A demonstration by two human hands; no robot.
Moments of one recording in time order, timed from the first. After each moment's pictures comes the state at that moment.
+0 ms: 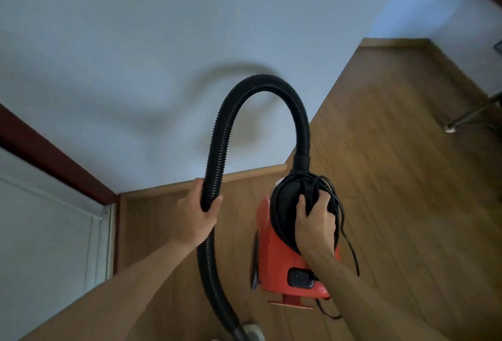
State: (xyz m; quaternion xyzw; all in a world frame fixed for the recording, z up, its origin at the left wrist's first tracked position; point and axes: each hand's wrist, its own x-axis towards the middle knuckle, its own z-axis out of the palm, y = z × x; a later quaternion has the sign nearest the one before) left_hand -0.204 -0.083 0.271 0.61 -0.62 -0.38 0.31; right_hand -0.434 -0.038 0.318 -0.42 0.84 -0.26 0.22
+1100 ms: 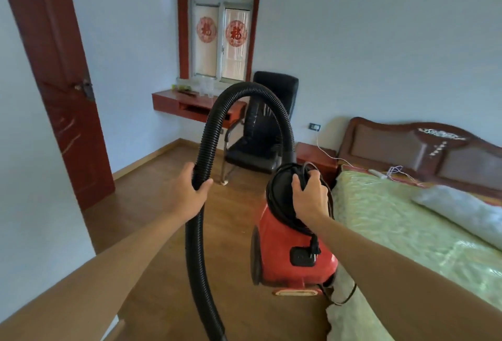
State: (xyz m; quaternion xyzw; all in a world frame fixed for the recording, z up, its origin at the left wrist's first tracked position) left_hand -0.599 -0.013 0.755 0.20 -0.85 -0.38 0.30; right_hand -0.725 0.219 0.774 -0.10 0.89 -0.44 -0.10
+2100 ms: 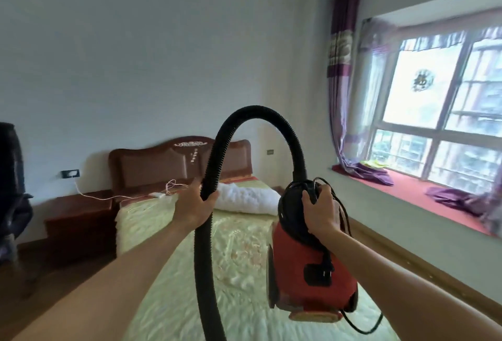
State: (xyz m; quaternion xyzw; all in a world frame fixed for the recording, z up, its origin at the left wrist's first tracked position) left_hand -0.782 0.752 0.890 -0.13 -0.87 -0.45 0.14; right_hand -0.685 1.007 0.881 0.27 0.82 -0.37 -0.35
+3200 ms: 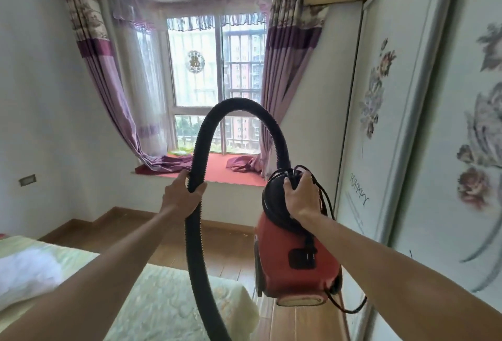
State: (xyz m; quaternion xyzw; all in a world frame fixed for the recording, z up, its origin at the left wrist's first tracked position) left_hand -0.722 1.499 0.906 -0.46 -0.76 -0.45 -0.06; right_hand -0.489 1.603 0.893 0.54 0.66 -0.24 -0.47
